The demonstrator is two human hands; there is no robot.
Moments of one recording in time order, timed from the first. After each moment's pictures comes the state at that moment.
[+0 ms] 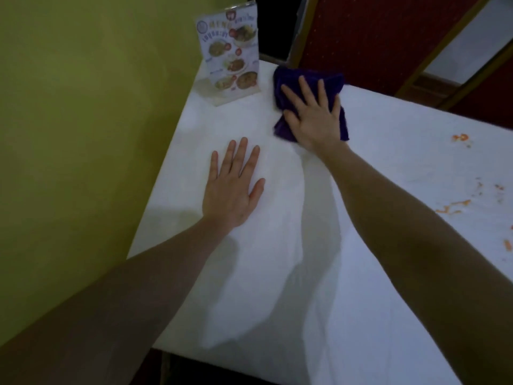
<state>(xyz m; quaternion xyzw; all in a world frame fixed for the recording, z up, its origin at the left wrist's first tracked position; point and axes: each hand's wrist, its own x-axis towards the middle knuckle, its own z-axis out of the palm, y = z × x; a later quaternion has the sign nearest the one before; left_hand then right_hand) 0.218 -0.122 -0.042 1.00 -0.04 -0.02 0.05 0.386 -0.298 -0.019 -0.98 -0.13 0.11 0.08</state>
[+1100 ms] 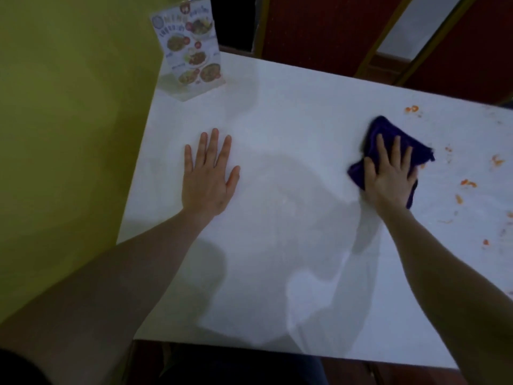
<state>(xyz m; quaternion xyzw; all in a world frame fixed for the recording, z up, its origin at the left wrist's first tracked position) 0.218 -0.119 -0.041 1.00 -0.05 -0.03 0.05 0.233 -0.487 -0.016 -0.98 0.18 0.07 0.10</state>
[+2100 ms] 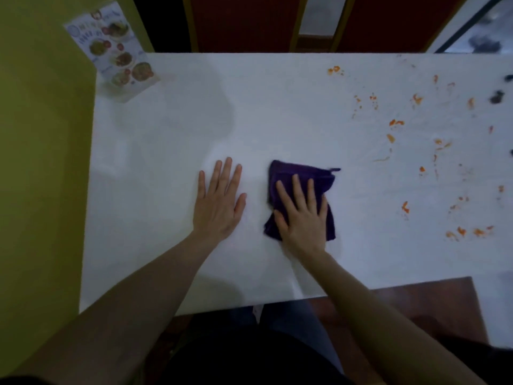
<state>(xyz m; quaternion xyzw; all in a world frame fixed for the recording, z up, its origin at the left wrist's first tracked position) 0.121 -0.209 -0.036 0.98 -0.19 -0.06 0.06 0.039 -0.406 -0.026 -0.99 0.06 0.05 0.09</state>
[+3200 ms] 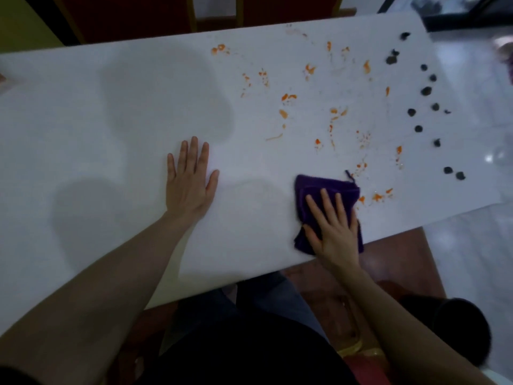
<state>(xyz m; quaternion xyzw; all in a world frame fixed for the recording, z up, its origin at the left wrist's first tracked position) 0.111 -0.400 -0.037 0.97 -0.20 -0.08 0.09 -0.102 -0.667 -0.020 -0.98 0.14 0.07 0.08</state>
